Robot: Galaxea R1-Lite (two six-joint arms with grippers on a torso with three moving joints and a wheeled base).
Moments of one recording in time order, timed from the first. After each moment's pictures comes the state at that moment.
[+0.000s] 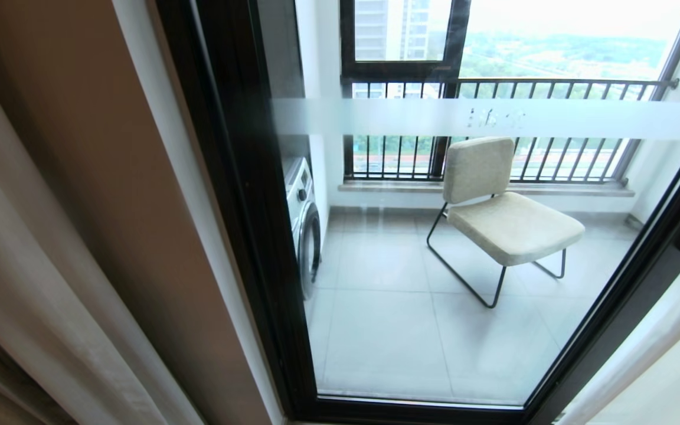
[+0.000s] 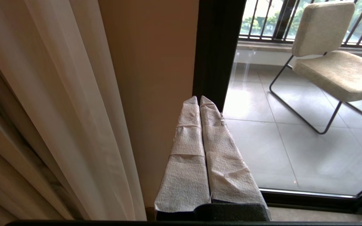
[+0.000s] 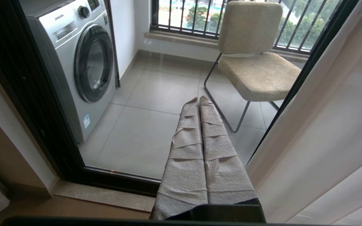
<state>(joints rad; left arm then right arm) 0.00 0.00 0.00 0.00 0.01 -0.05 0.00 0.00 0.00 0.00 0.05 -0.11</state>
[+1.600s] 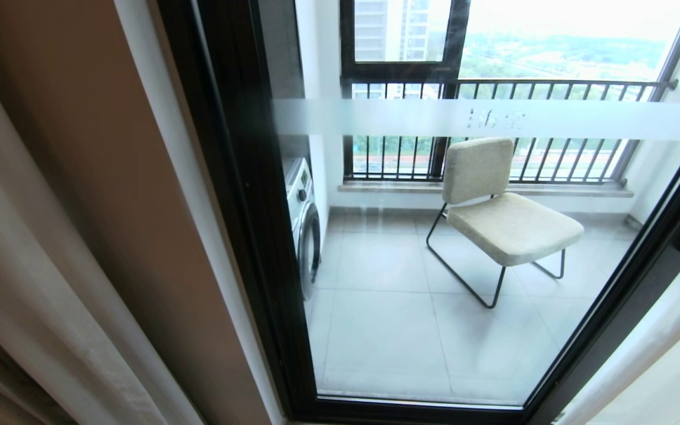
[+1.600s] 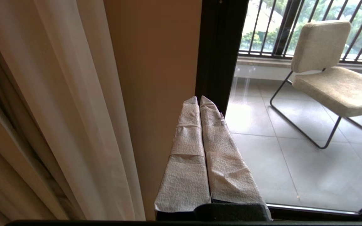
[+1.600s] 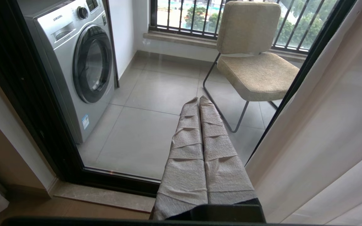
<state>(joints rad) 0.00 0.01 -0.11 0.06 0.03 -0.04 0.00 0.00 0.00 0.00 0.05 -0.11</state>
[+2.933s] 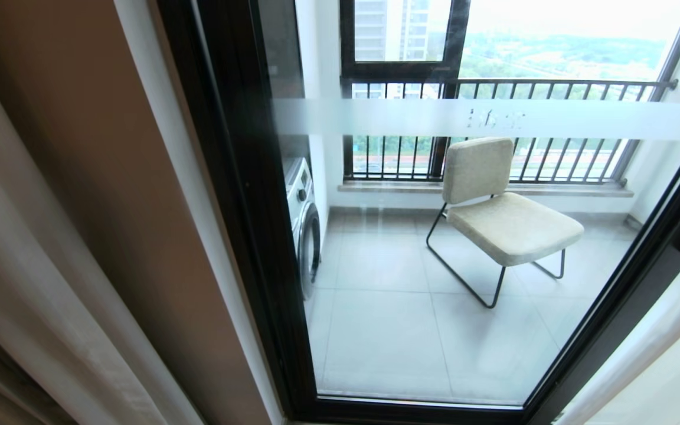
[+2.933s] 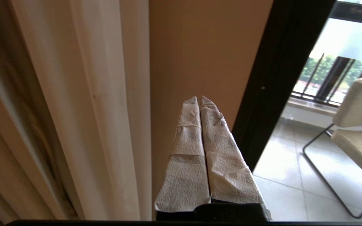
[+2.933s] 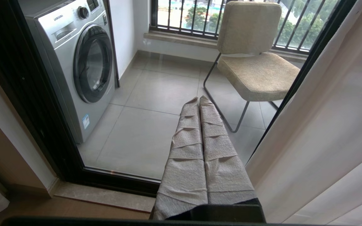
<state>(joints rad) 0.05 0.71 -0.52 -0.27 0.21 -0.11 0.00 0.00 0.00 0.00 0.05 -0.11</state>
